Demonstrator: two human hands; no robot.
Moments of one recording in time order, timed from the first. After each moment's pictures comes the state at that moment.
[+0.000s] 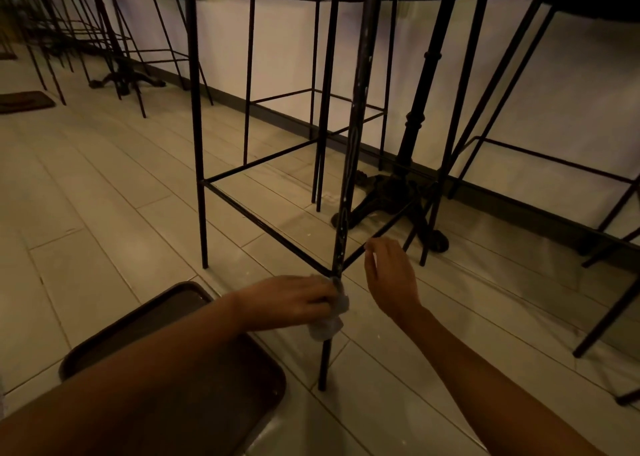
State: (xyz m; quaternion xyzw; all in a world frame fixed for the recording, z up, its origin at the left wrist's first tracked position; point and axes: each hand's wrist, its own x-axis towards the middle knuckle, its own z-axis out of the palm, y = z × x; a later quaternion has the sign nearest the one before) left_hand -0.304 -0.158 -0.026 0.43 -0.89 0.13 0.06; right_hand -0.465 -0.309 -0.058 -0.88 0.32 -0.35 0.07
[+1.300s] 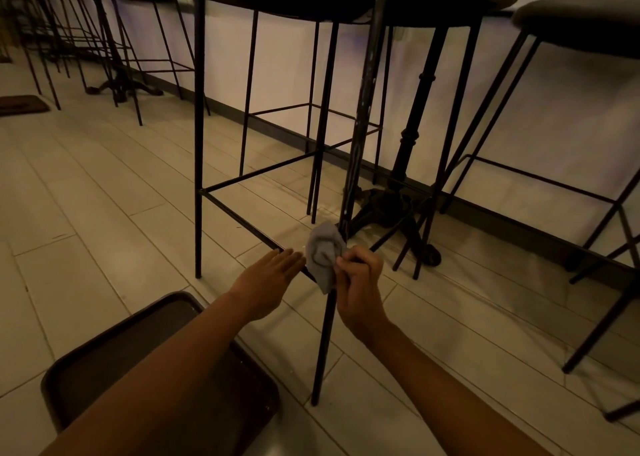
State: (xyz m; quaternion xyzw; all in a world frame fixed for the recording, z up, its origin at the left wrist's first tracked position) left_hand -0.272 -0.180 -0.051 0.73 -0.68 0.09 -0.02; right_hand -0.431 -0.268 -0.048 -0.80 0.07 -0.58 0.08
